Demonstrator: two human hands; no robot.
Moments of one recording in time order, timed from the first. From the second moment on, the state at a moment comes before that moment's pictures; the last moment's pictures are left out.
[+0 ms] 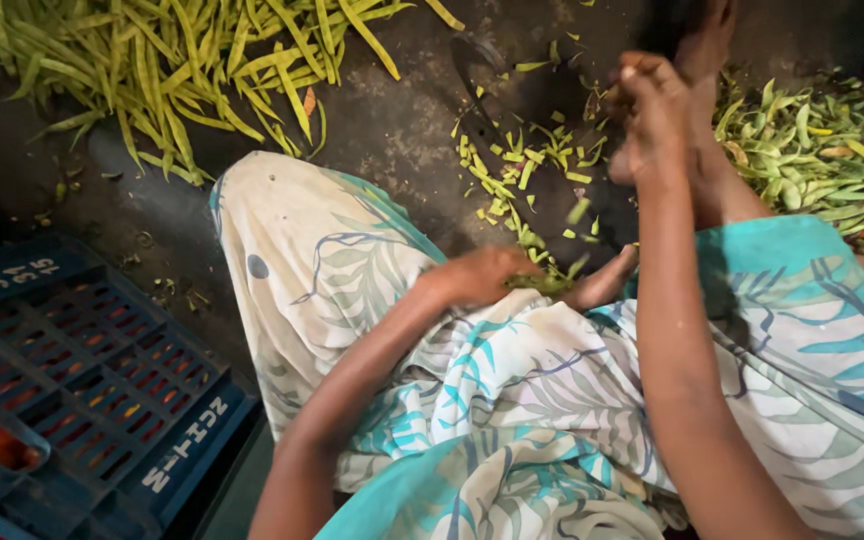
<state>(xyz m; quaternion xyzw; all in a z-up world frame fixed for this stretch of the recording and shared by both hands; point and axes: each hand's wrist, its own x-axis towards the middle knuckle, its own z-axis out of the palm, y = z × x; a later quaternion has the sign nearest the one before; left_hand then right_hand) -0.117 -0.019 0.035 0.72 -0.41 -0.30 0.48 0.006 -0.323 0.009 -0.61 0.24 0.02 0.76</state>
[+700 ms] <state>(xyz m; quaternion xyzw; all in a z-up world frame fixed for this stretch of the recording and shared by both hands) 0.028 0.097 0.032 0.96 -0.20 -0.12 0.19 -0.028 -0.226 -0.013 -0.93 0.09 -0.19 0.29</state>
